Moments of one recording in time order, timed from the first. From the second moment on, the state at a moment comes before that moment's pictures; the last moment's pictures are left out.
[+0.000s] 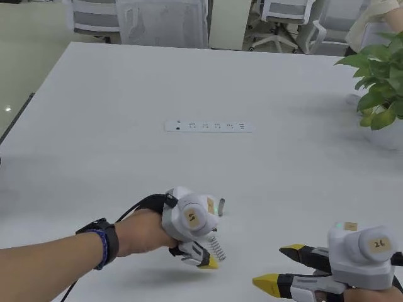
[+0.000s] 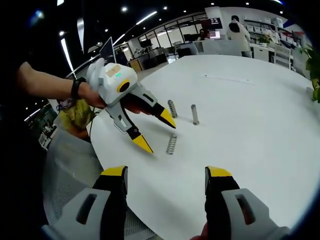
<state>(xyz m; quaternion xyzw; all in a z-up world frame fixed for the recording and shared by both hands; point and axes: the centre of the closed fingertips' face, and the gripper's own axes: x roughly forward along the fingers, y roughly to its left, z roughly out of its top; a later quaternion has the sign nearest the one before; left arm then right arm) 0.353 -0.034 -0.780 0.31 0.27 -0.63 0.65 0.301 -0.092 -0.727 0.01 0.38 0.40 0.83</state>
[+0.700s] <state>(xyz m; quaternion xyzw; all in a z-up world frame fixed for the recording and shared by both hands) 0.349 -0.026 -0.808 0.32 0.33 -0.64 0.62 0.299 -0.096 -0.729 0.01 0.38 0.40 0.83</state>
